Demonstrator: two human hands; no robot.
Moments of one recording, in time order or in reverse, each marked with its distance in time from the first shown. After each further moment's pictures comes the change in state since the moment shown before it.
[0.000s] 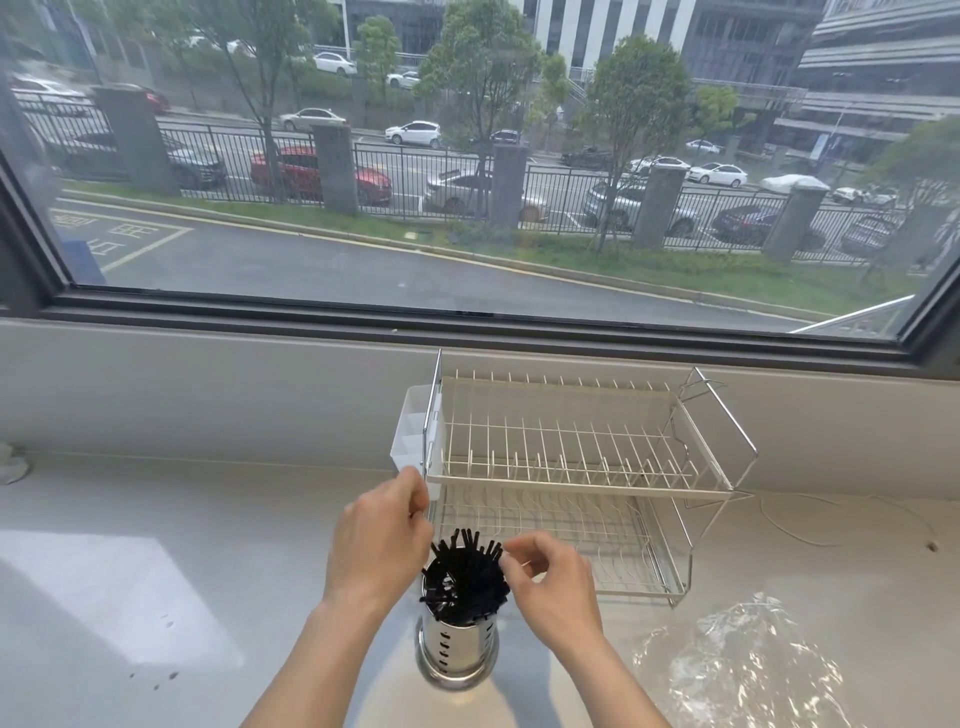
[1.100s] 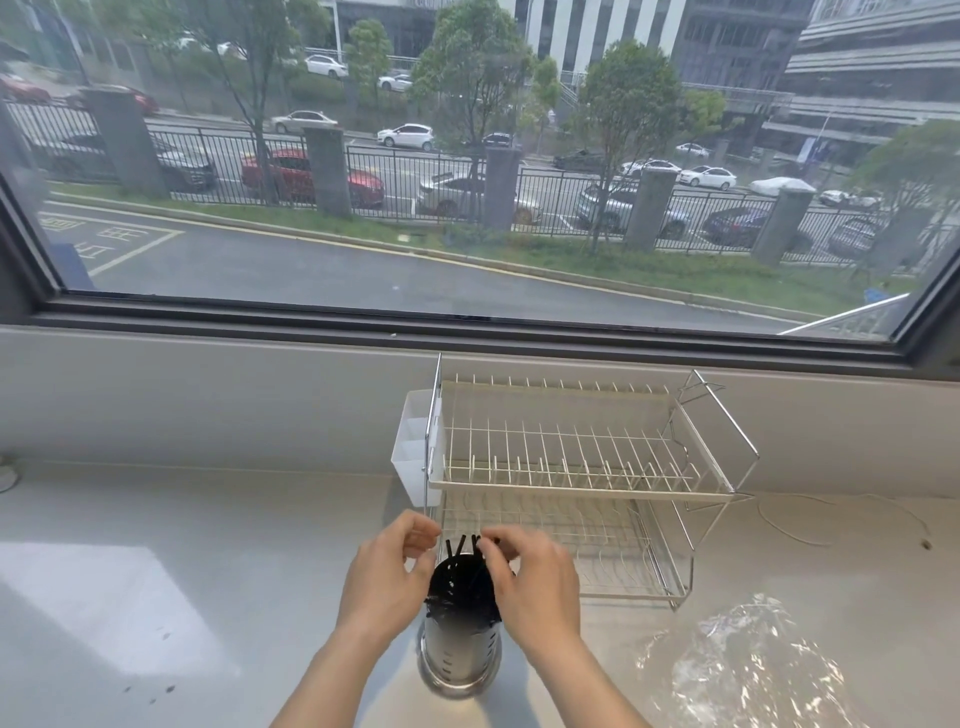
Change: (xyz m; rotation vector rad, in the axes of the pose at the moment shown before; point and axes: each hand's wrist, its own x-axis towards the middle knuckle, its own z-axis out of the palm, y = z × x) left_hand -0.013 -0.040 0.046 -0.284 -0.186 -0.194; right_hand -0.001 -0.024 0.019 -0.219 0.142 -0.256
